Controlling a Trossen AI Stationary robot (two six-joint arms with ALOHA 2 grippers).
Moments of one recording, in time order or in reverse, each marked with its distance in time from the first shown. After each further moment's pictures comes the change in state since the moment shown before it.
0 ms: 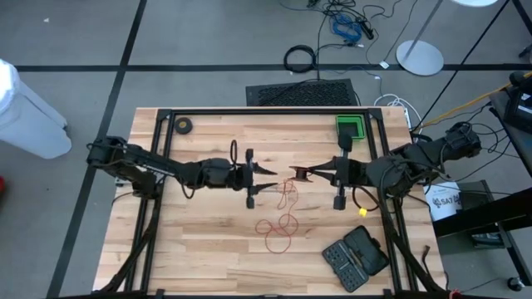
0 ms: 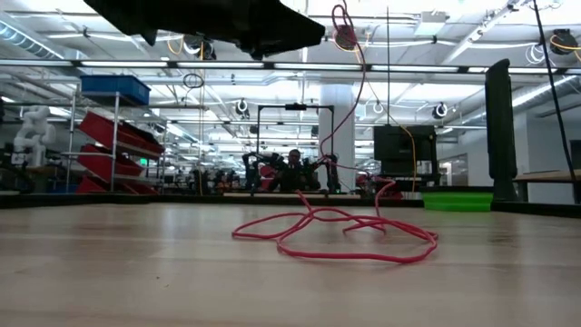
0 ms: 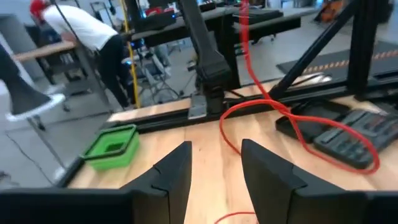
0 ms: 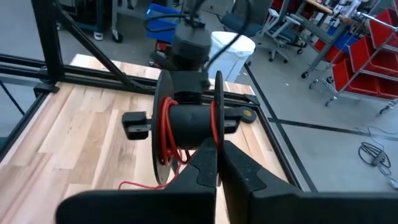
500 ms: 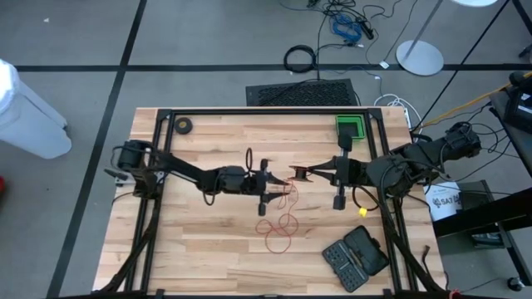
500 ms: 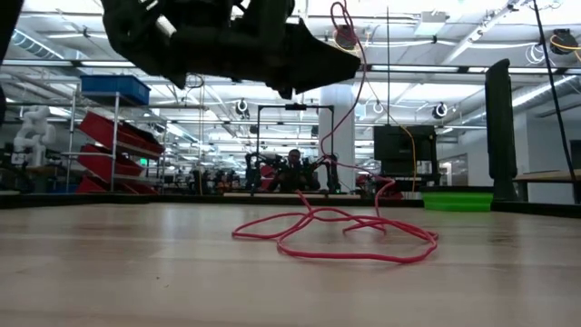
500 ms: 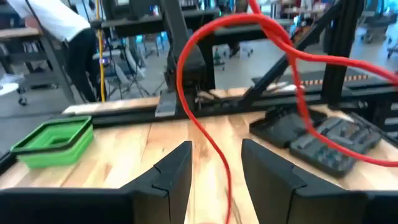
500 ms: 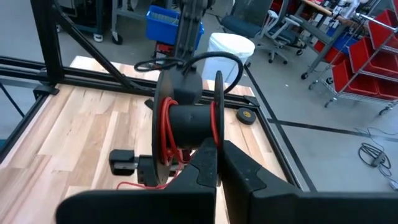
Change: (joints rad) left arm 0.011 0.284 0.047 0.274 0.102 -0.109; right arm 0.000 0.000 0.000 0.009 -0.001 -0.004
